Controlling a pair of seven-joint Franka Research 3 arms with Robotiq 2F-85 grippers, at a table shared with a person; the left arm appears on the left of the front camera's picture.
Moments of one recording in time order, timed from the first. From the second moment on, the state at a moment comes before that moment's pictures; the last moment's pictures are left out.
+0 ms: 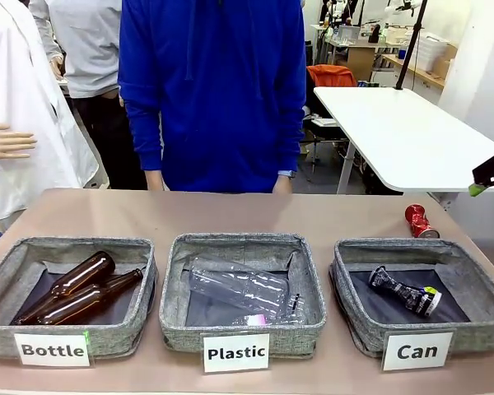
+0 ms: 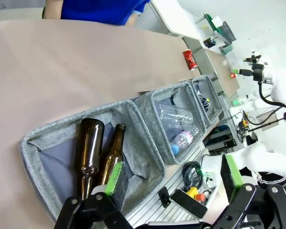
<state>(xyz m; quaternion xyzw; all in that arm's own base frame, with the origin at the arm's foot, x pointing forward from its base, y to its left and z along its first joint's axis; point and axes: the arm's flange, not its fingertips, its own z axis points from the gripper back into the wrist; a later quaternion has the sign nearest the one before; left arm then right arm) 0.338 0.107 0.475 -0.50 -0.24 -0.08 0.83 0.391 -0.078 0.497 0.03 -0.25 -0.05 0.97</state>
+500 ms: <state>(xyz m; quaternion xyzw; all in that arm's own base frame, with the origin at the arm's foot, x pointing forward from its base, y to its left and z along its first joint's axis) 0.339 0.108 0.474 -0.50 -0.24 -0.08 0.83 0.512 -0.088 0.466 0.00 -0.19 0.10 0.98</state>
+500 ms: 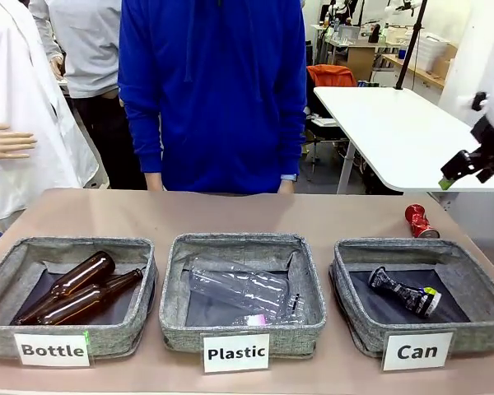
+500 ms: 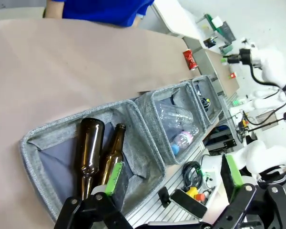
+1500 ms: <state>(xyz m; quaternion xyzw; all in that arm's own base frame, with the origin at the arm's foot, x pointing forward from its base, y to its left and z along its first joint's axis) 0.339 0.108 0.474 -0.50 -0.24 -0.08 0.83 0.656 -0.110 0.313 0.03 -0.07 0.08 0.99</state>
